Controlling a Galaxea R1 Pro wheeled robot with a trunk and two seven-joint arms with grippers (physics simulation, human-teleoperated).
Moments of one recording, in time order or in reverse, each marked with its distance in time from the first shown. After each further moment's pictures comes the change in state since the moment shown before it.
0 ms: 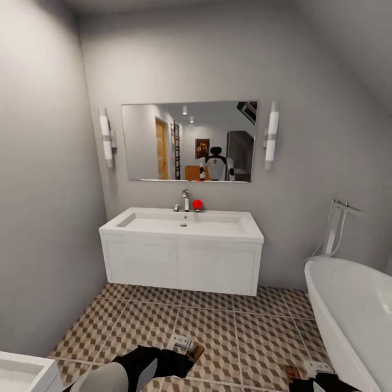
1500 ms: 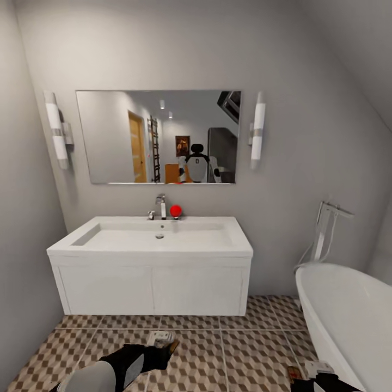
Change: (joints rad) left arm 0.000 0.068 0.070 -0.013 0.028 0.019 0.188; right arm 0.000 -0.002 0.002 0.000 0.016 -0.001 -0.013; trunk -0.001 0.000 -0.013
